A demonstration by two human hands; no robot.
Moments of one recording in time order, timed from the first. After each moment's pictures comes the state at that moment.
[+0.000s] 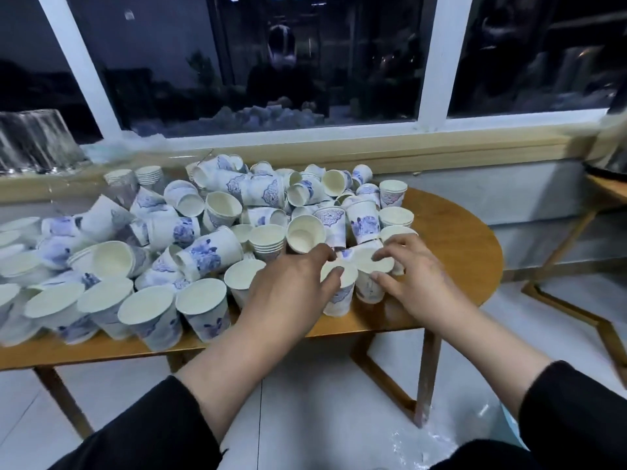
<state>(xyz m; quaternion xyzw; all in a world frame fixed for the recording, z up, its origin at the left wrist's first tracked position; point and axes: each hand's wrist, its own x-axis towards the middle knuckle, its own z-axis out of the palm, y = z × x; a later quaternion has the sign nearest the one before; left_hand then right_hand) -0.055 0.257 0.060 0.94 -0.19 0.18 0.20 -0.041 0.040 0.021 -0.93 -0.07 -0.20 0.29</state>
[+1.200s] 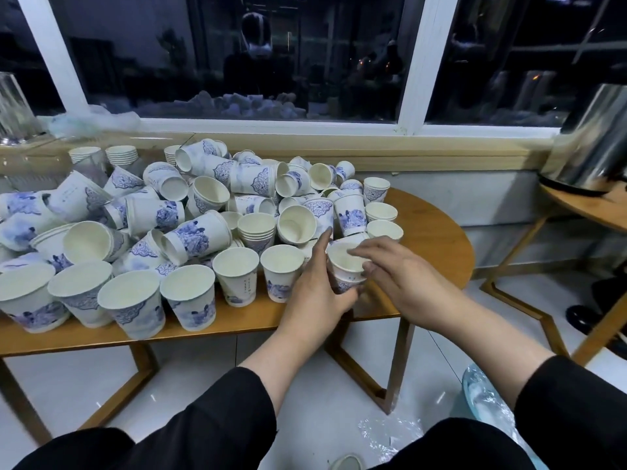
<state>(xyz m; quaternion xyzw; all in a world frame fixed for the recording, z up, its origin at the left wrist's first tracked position) -0.037 0.222 -0.011 0.84 -0.20 0.12 0.50 -0.066 0.047 0.037 -0.94 -0.20 -0.18 0.22</state>
